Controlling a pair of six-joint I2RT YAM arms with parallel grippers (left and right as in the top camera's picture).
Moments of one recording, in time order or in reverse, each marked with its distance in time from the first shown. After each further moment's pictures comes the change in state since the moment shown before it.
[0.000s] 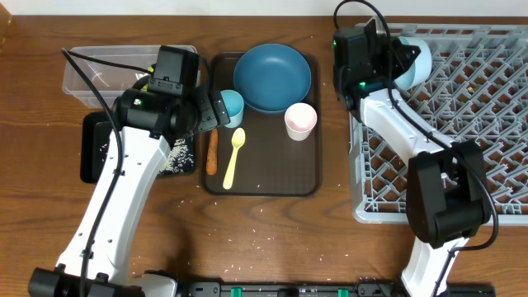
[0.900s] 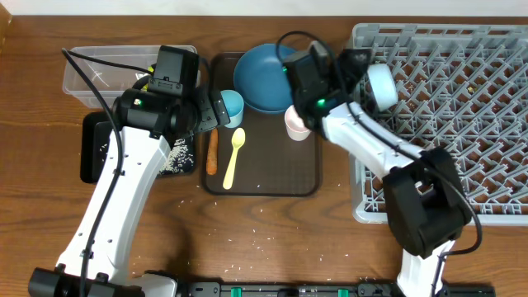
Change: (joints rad) left arm 0.000 0.000 0.000 0.000 0.000 0.000; right arm 0.216 0.002 0.002 -0.173 -0.131 0.005
